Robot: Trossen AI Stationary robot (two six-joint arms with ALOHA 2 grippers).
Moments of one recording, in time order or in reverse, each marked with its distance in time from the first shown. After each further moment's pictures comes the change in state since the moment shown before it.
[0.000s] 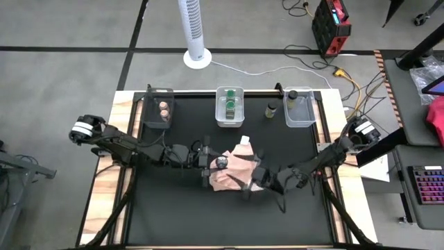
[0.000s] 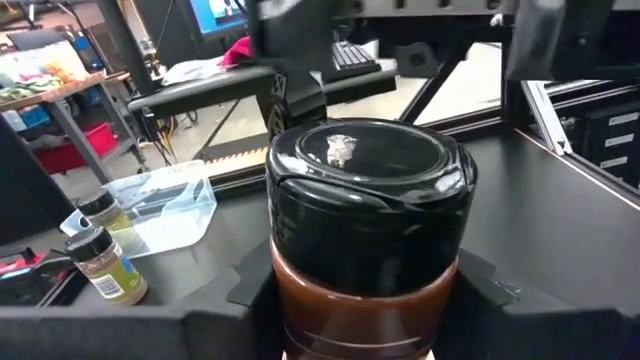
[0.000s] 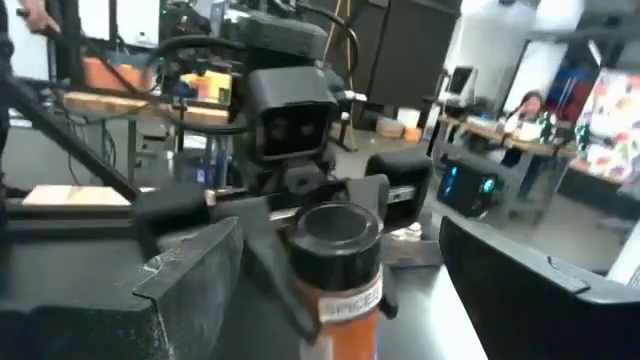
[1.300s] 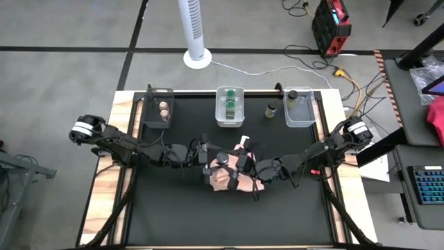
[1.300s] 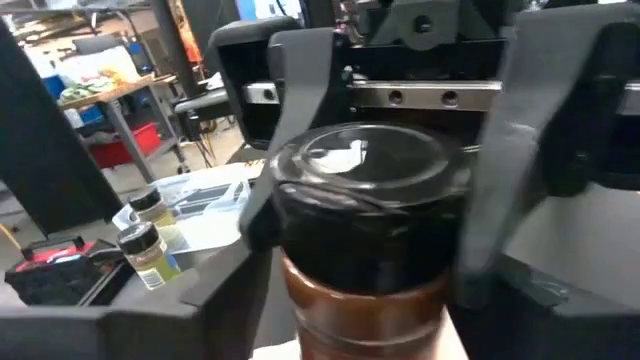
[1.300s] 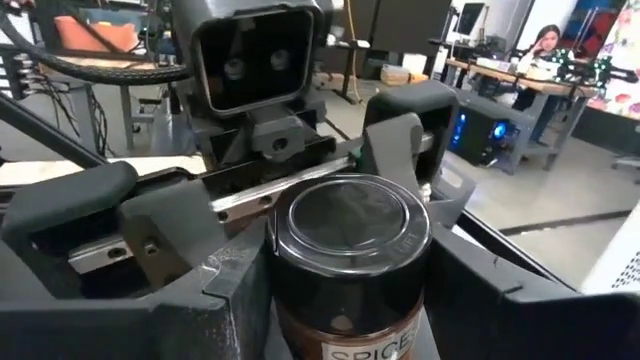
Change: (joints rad) left arm -0.005 0.002 0.002 0.040 -0.100 -0.006; right arm -0.157 0.072 0.142 -0.261 -0.140 0.194
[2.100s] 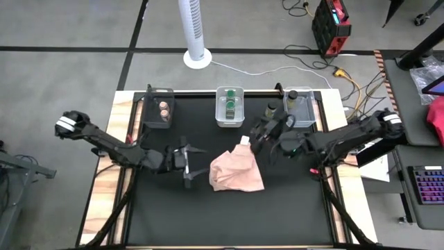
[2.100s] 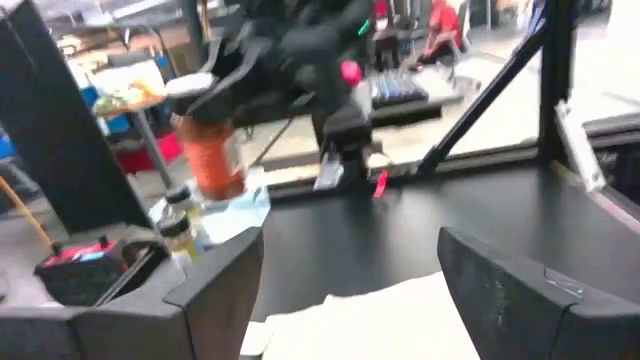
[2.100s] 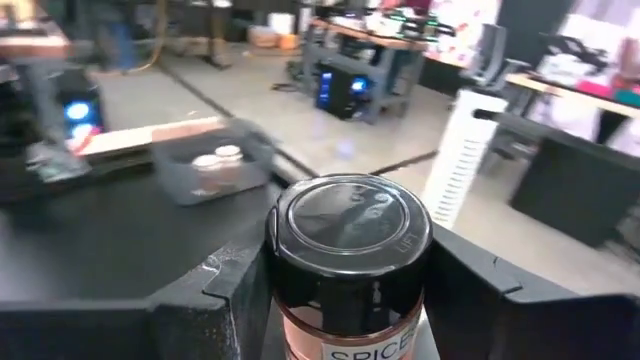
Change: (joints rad) left arm -0.153 -0.261 -0.184 -0.032 -0.199 -0.020; right arm -0.162 -0.446 -0.200 -0.390 0.194 0.110
